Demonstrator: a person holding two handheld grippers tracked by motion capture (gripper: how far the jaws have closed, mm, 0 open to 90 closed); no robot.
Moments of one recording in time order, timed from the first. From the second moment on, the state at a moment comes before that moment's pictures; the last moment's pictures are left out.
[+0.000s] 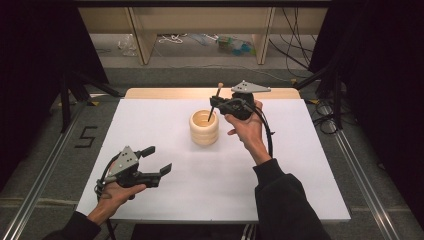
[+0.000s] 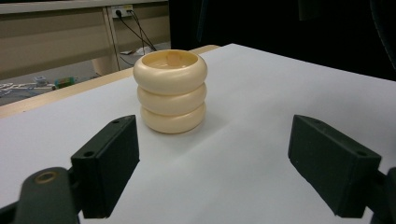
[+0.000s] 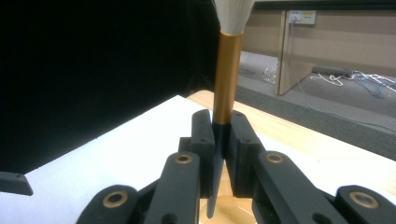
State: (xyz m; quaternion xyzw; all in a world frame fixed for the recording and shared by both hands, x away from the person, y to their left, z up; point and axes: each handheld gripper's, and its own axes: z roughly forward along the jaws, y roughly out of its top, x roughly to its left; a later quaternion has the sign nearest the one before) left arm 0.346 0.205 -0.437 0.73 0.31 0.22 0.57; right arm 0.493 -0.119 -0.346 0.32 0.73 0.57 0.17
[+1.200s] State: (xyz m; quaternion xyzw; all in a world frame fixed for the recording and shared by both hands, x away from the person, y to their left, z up) left arm 0.346 0.205 -0.436 0.72 0.31 0.22 0.57; right arm 0.528 -0.095 -0.361 0.34 0.76 0.53 0.17
